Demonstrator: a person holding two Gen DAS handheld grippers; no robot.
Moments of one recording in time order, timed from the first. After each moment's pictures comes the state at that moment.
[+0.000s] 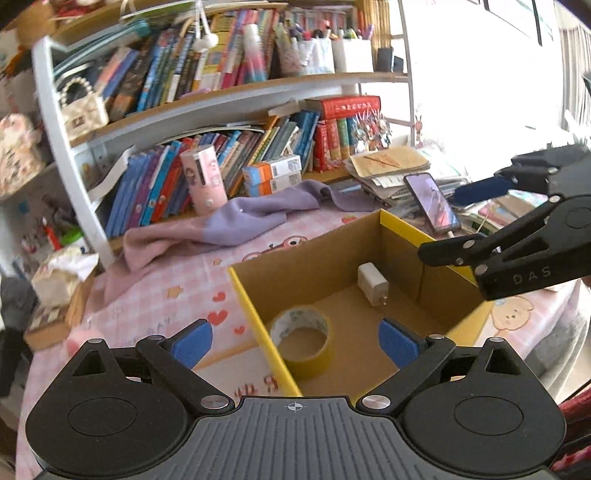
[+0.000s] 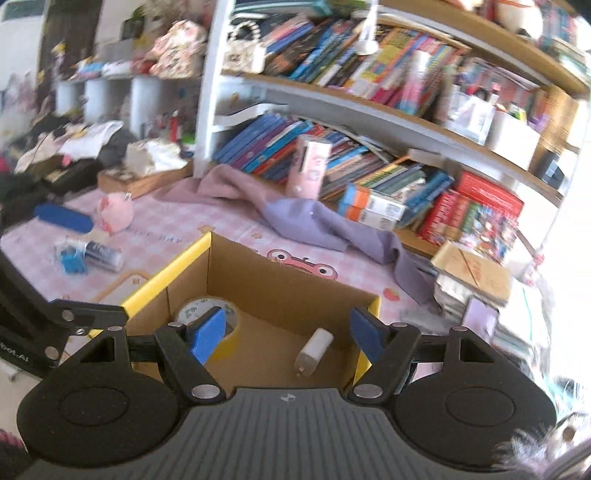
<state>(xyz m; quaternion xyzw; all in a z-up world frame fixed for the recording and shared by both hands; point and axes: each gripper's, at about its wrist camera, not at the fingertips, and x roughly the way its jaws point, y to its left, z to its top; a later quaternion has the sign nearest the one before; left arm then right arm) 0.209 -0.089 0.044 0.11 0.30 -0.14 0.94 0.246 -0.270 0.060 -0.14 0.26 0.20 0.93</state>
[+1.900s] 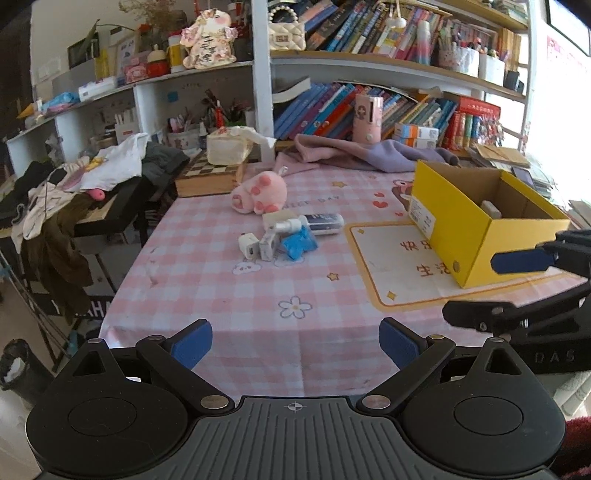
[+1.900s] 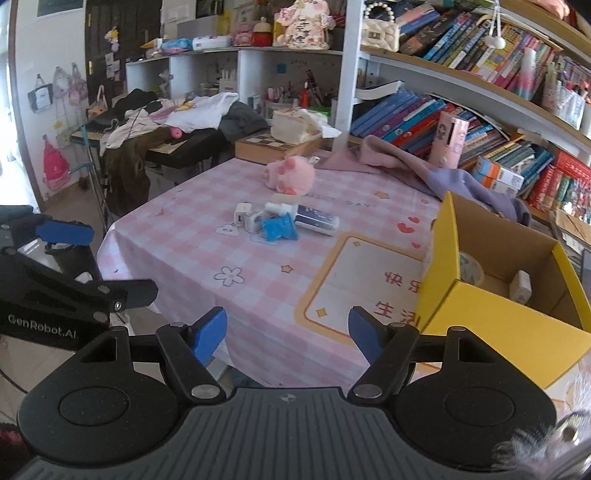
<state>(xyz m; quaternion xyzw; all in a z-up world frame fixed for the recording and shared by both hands) 0.046 0.125 0.003 0.00 0.33 0.02 0.94 0.081 -0.038 0.006 -0.13 0.31 0.29 0.90</state>
